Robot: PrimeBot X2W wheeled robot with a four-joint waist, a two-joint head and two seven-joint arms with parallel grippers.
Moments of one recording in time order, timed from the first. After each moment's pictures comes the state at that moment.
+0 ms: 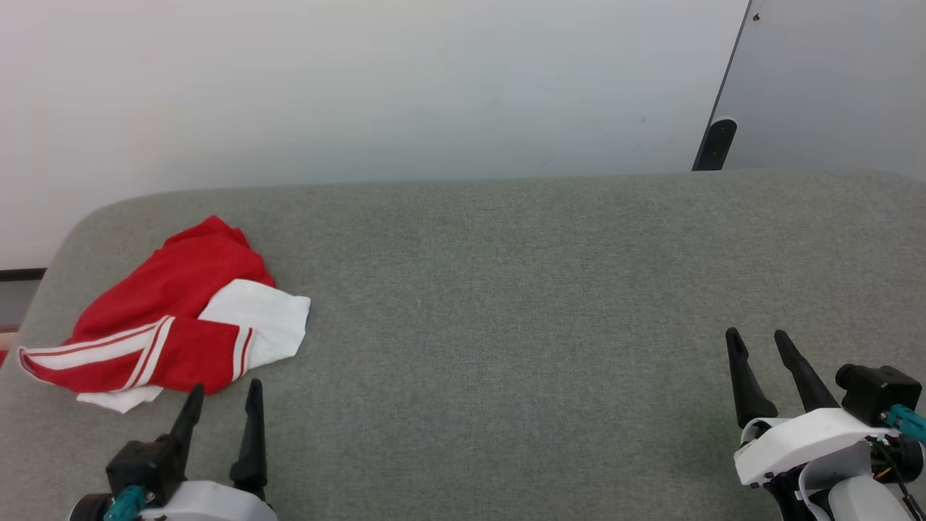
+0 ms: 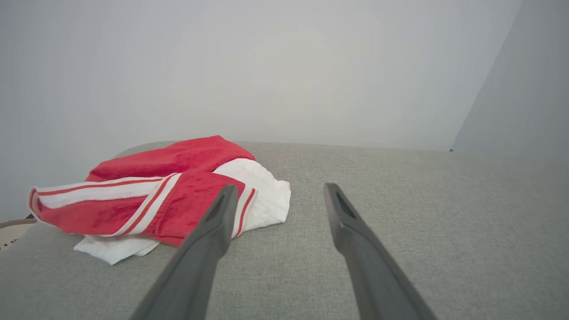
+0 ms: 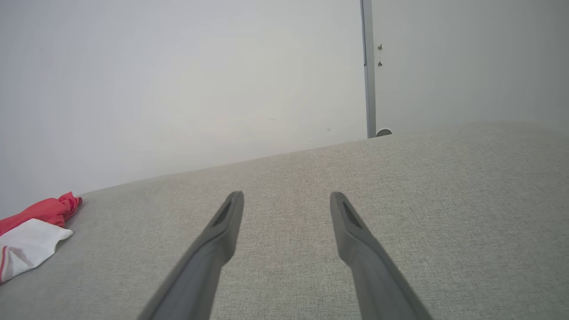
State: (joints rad) left arm -0.02 0.18 0.05 0.21 -0.25 -0.08 -0.22; right arm -0.23 -0.16 0.08 0.45 0.43 0.13 -0.22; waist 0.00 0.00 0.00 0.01
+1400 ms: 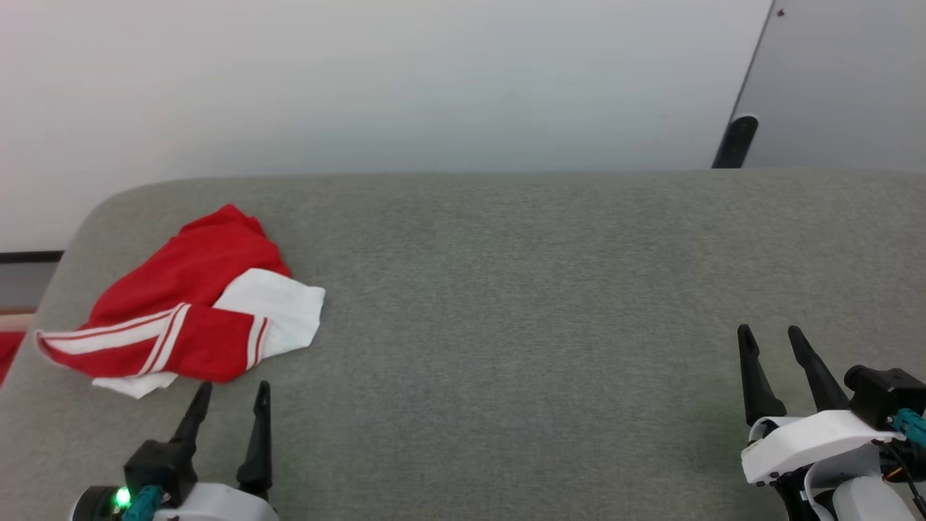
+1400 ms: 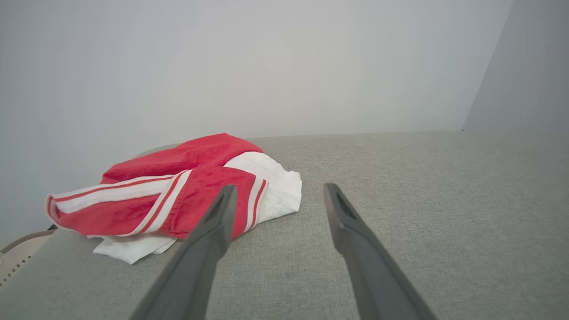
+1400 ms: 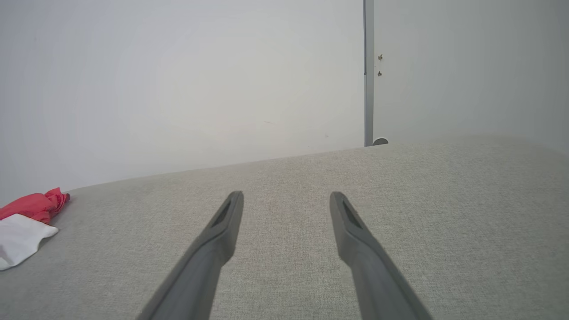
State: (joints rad) left arm -0.04 0.16 0.07 0.26 -0.13 -0.12 -0.26; right arm -0.24 -0.15 0.04 0.45 0.36 0.13 -0.26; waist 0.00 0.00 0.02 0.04
